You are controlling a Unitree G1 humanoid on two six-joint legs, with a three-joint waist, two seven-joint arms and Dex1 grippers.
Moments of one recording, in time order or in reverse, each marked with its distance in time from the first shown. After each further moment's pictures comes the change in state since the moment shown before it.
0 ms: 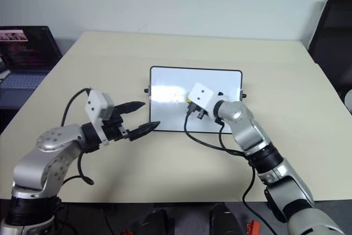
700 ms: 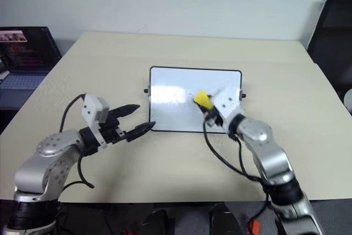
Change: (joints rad) left arm 0.011 -0.042 0.001 0.047 0.012 -0.035 0.045; right arm 0.214 -0.007 -0.173 -0.302 0.213 0.041 -0.101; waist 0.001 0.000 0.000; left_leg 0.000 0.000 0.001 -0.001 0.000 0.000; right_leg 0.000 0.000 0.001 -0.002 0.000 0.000
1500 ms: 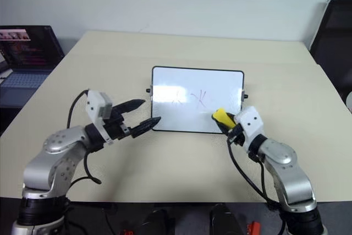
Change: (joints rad) left arm -0.012 -0.032 0.016 -0.034 -0.031 0.028 0.000; right arm 0.471 -0.055 -0.225 -0.325 0.213 0.014 0.147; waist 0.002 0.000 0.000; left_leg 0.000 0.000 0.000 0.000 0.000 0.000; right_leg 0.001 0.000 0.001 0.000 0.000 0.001
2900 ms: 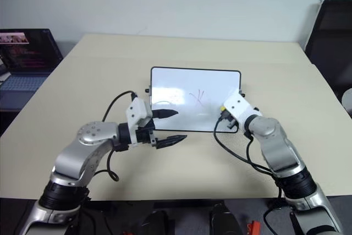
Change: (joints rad) left arm -0.155 -0.033 -0.273 0.061 0.177 -0.072 -0.152; right arm -0.377 -0.136 0.249 0.239 -0.328 0.296 -0.089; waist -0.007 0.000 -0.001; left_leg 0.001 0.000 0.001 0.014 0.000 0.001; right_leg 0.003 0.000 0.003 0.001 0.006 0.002
